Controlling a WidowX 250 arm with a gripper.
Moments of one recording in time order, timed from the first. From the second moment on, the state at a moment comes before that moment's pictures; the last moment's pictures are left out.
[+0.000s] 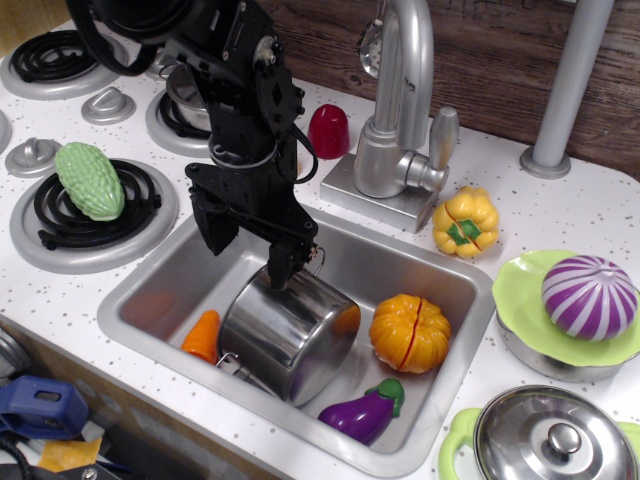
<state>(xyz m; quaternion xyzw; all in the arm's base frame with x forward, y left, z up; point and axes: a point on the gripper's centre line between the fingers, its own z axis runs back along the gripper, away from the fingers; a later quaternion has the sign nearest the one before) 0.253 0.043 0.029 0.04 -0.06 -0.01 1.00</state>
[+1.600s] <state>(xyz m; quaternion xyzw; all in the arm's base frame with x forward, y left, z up) 0.243 0.016 0.000 -0.25 -0.01 0.02 0.97</state>
